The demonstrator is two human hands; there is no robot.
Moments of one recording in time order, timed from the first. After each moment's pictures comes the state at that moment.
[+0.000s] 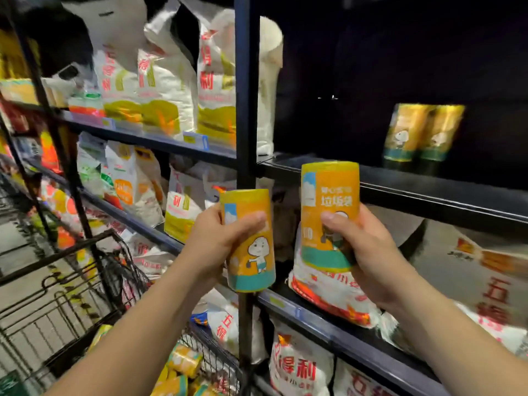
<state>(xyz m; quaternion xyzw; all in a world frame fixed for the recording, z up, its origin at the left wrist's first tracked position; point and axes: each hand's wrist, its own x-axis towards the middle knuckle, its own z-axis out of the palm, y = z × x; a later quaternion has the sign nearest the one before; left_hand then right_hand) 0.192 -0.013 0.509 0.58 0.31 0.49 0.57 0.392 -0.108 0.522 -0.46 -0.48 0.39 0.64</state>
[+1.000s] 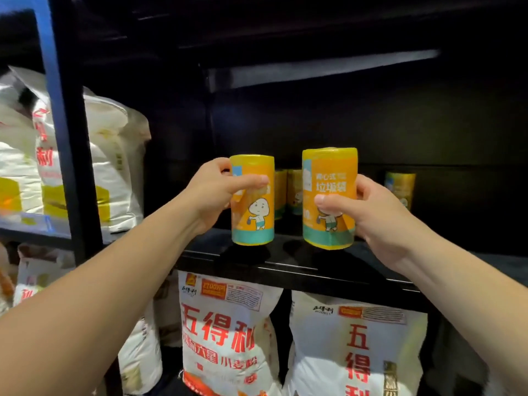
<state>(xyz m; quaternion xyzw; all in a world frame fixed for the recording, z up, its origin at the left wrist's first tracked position) 0.422 -0.010 0.670 0.73 0.16 0.42 0.51 0.582 -0.189 0.649 -0.60 -0.47 0.14 0.63</state>
